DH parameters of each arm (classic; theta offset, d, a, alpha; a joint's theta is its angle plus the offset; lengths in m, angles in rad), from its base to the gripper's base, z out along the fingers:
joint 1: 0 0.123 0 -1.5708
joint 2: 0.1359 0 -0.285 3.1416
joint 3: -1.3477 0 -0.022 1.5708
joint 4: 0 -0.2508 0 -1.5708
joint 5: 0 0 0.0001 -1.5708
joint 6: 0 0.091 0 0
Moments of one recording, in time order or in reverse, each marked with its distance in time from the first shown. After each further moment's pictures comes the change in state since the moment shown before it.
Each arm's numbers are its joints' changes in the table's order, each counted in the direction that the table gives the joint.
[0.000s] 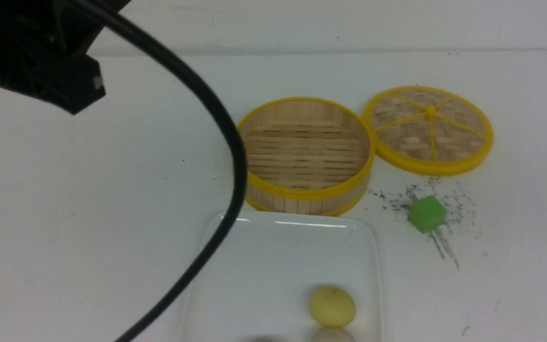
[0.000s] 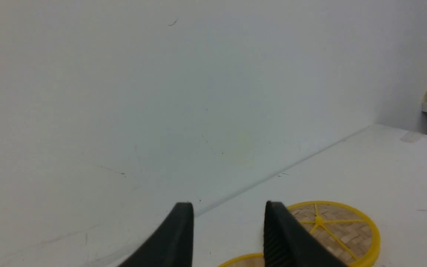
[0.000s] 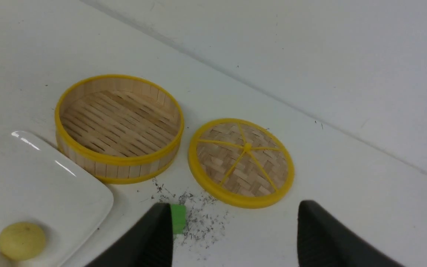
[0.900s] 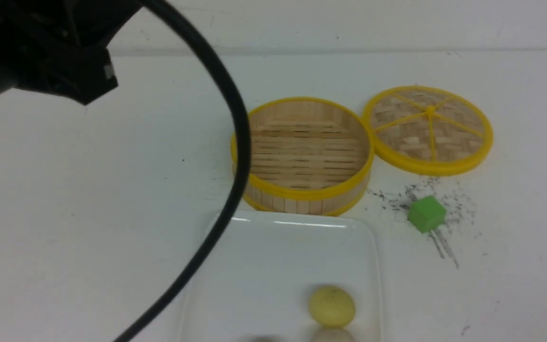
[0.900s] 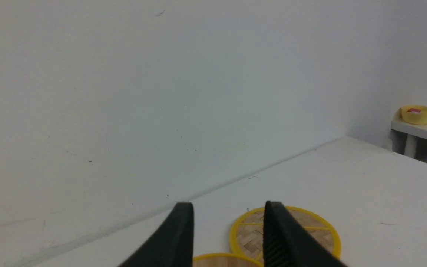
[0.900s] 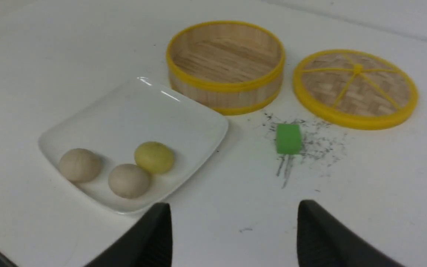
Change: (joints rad) right arm 0.000 -0.457 -0.432 -0.265 -0.041 0.071; left arm 0.000 0.029 0.000 0.126 -0.027 0.000
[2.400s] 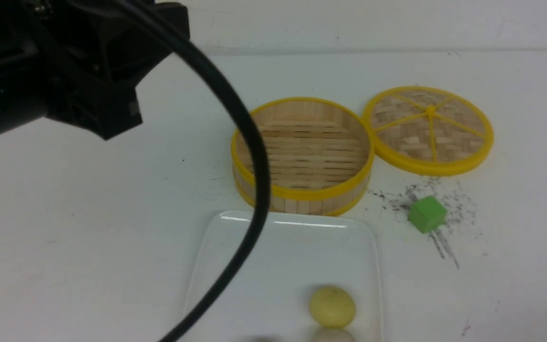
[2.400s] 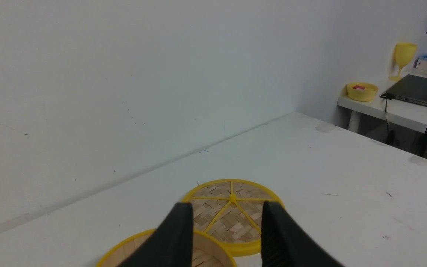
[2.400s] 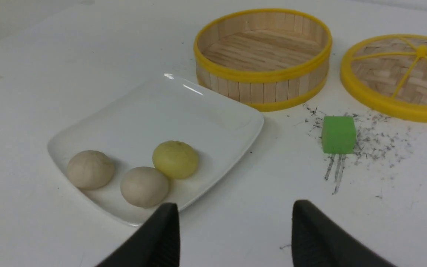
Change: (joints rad) right arm 0.000 -0.129 -0.365 -0.099 0.288 -0.029; left arm 0.000 0.010 -0.001 0.048 -0.130 0.000
